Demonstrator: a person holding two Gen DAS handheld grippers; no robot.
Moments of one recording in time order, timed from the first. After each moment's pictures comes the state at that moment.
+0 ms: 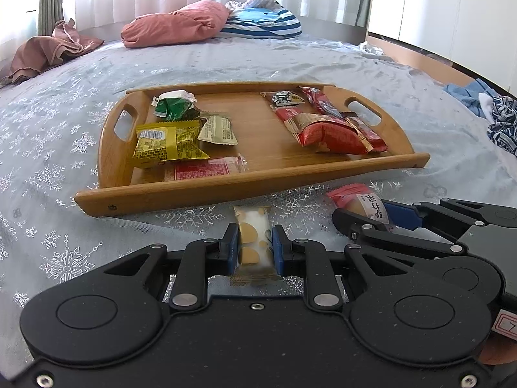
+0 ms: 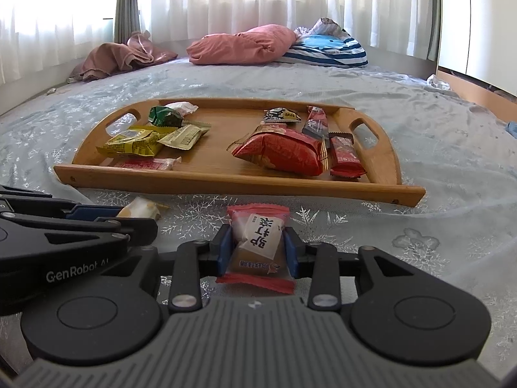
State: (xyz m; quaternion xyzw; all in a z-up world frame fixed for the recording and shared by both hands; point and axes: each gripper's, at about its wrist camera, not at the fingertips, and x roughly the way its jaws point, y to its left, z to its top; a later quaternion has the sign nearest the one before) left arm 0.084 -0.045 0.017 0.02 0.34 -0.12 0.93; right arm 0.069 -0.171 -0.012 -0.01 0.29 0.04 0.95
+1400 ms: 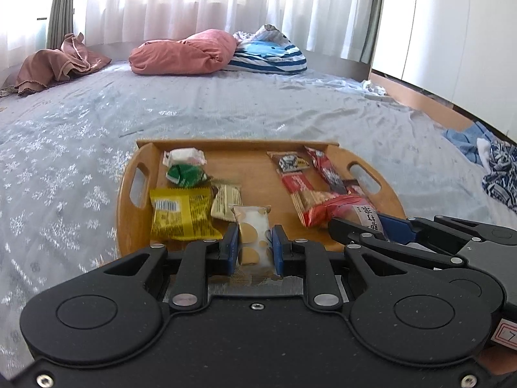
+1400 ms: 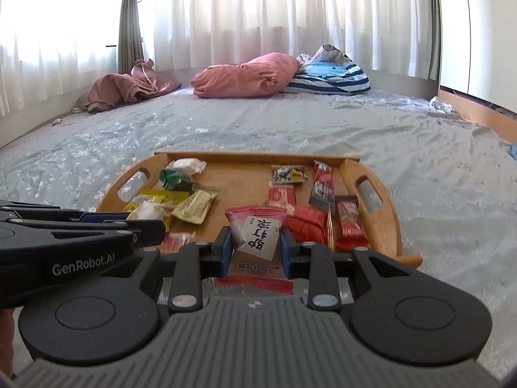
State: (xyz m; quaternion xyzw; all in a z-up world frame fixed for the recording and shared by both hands) left arm 0.110 -0.032 0.076 -0.02 0.30 -0.12 0.95; right arm 0.089 -0.166 0.044 0.00 0.25 0.05 0.97
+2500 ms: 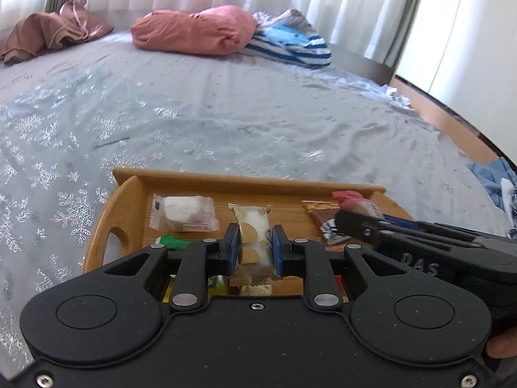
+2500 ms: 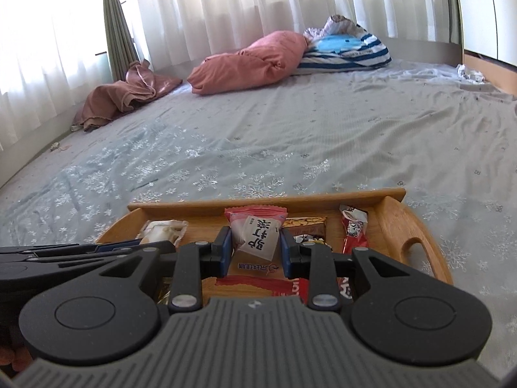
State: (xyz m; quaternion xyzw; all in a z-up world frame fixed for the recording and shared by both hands) left arm 0.287 -0.017 0.060 -0.08 0.35 -0.11 0.93; right arm 0.253 -0.190 0.051 0.07 0.30 0.08 0.95
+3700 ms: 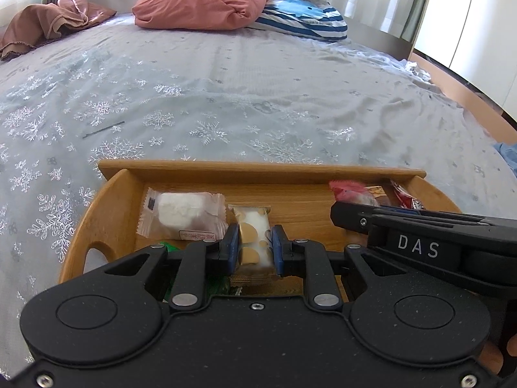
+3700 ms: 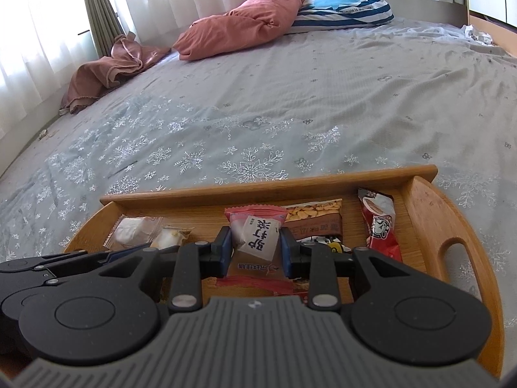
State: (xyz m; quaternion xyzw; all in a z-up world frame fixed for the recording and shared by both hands) left arm 0.336 -0.030 0.025 -0.05 0.38 -0.09 0.92; right arm 0.313 -0.185 0.022 0.09 0.37 0.08 0.92
